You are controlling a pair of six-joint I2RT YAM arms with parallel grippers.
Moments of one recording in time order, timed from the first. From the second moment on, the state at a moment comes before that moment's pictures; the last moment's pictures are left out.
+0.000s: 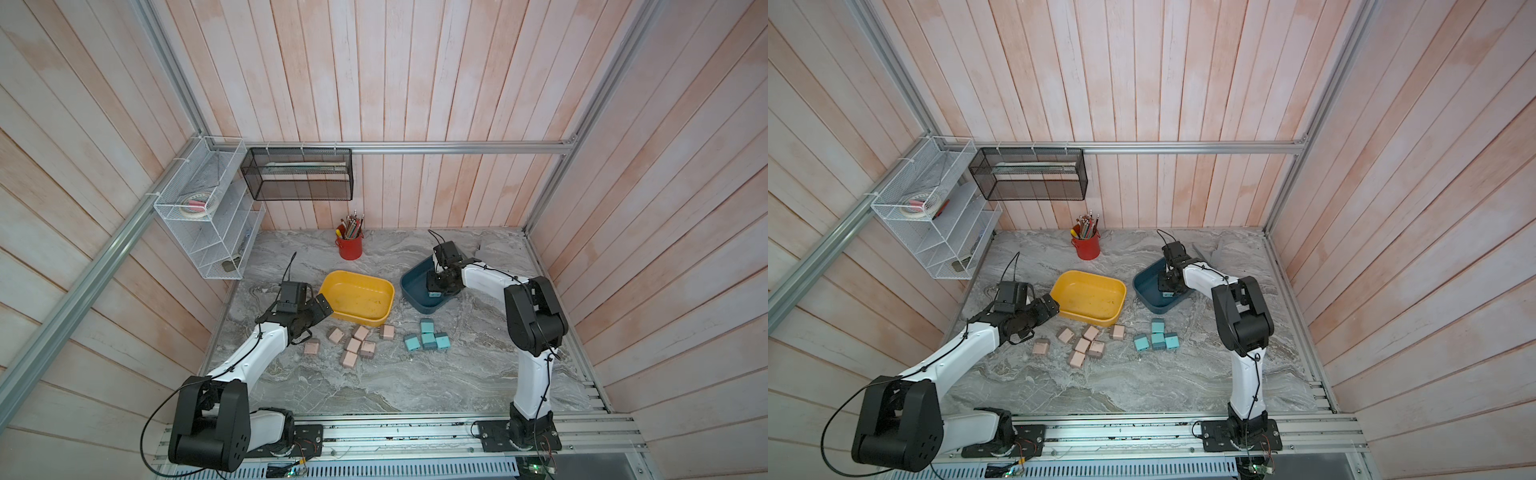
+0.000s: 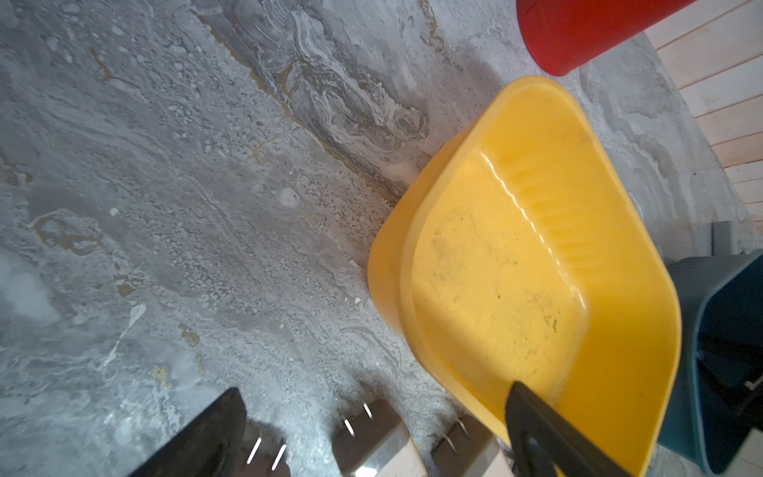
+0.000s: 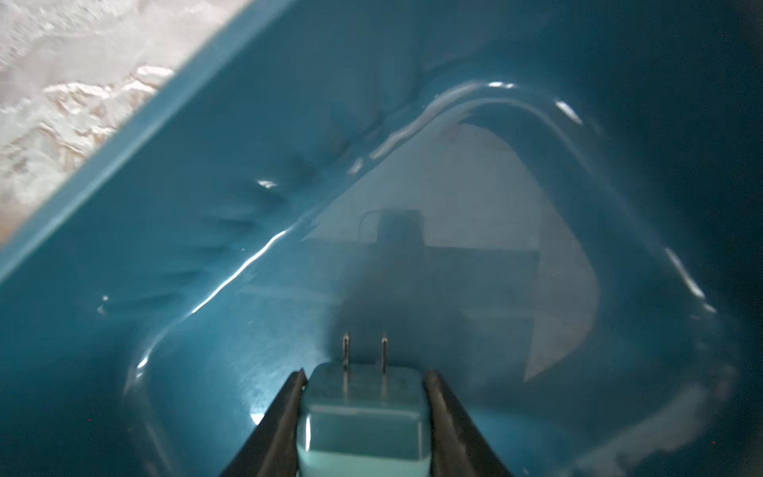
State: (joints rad) left arm -0.13 1.29 0.72 -0.35 0.08 -0.69; right arm 0.40 2.06 1.43 -0.45 -0.01 0.34
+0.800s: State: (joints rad) left arm -0.14 1.23 0.67 -0.36 0.07 -0.73; right arm 0.41 1.97 1.38 -0.36 -0.01 0.32
